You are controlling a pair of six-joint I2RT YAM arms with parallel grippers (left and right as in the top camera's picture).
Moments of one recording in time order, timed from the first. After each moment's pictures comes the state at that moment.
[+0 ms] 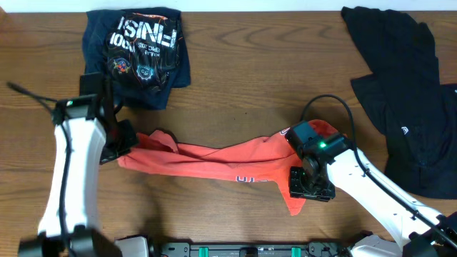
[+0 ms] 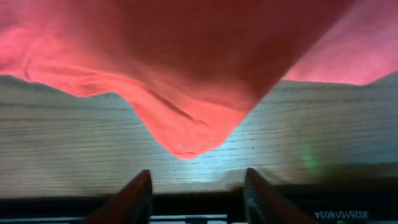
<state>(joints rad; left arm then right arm) 0.16 1.43 1.18 -1.26 -0.08 -0.31 0.53 1.41 0.84 -1.12 -0.13 0.67</state>
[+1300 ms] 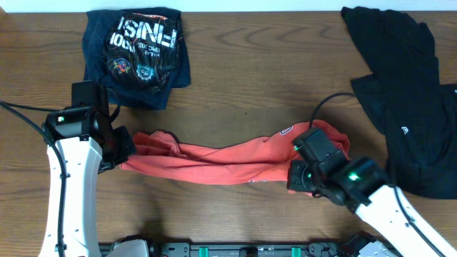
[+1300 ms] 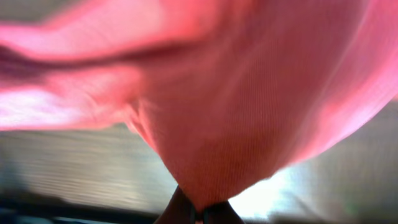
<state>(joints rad) 0.16 1.33 1.18 -1.33 -0.08 -0.33 0.62 1.10 0.91 -1.04 -0.05 0.77</state>
